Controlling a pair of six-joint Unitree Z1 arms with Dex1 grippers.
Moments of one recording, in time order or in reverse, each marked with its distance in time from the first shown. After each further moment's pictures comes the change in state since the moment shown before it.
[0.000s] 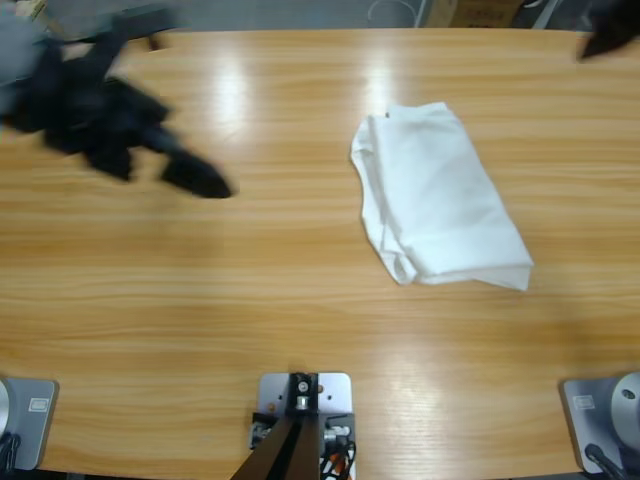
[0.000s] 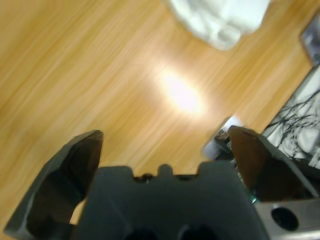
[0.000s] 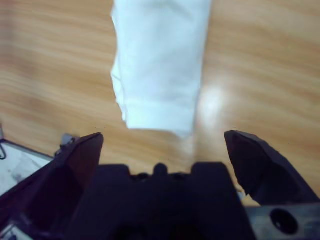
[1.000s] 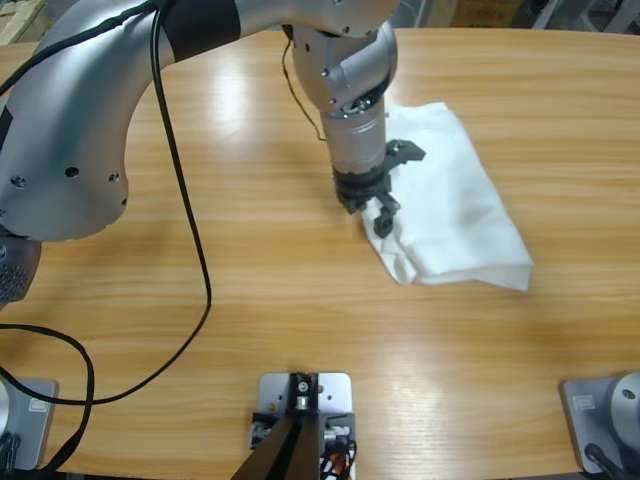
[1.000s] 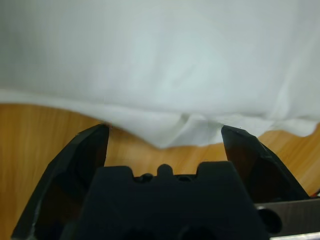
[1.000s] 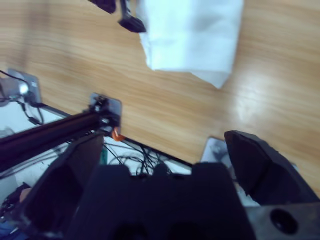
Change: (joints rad) arm 0 -0.156 0.976 -1.166 0.538 0.027 0.212; arm 1 -0.075 -0.342 0.346 -0.059 0.212 0.005
